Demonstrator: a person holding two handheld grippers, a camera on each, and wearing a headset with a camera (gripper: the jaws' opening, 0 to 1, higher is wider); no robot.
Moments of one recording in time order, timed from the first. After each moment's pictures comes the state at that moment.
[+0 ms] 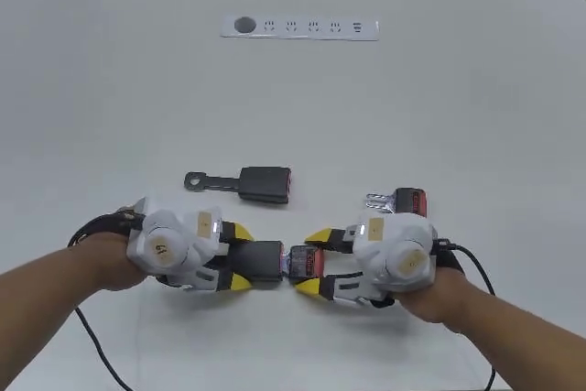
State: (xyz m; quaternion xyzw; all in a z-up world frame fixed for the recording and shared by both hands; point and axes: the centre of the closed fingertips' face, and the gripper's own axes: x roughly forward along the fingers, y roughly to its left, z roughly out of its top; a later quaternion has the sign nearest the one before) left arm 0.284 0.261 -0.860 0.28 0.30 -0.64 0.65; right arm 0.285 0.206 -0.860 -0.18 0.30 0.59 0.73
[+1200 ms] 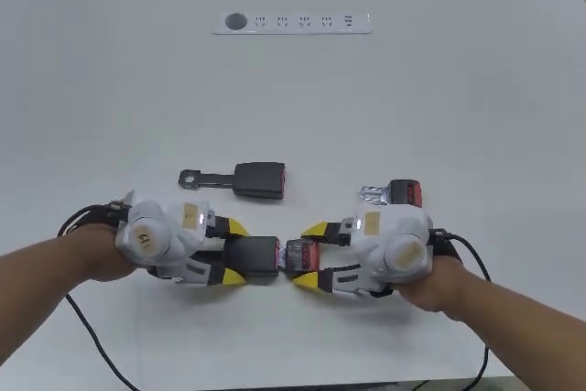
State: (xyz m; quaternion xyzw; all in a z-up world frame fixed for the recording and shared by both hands) left arm 0.285 0.265 -0.860 0.26 0.29 -0.66 0.64; right arm 0.284 0.206 -0.861 -0.19 0.28 0.60 0.72
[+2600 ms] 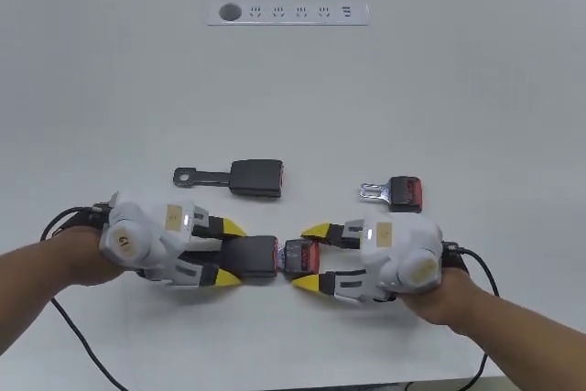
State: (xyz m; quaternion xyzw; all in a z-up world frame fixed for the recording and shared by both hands) left arm 0.284 0.265 -0.859 0.24 0.27 -0.68 0.64; right arm 0.282 0.205 -0.859 -0.17 0.25 0.60 0.74
